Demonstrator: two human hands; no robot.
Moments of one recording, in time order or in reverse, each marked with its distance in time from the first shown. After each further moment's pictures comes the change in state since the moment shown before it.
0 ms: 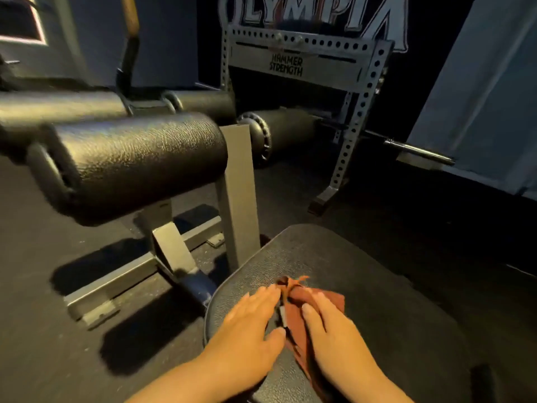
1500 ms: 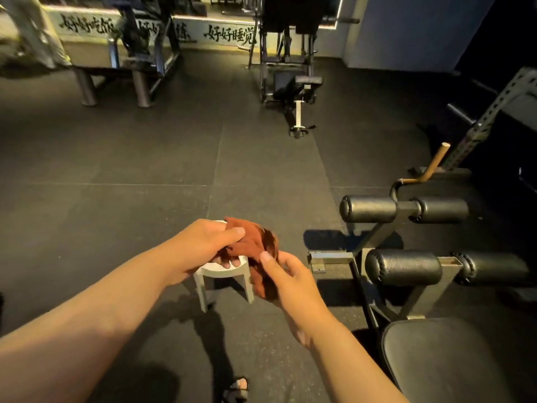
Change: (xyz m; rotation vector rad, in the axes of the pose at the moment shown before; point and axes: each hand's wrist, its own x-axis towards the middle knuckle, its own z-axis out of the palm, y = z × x) left_hand -0.526 0.241 -0.557 -0.740 0.693 -0.843; right_hand -0.328 -0.623 -0.142 0.673 -0.996 -0.003
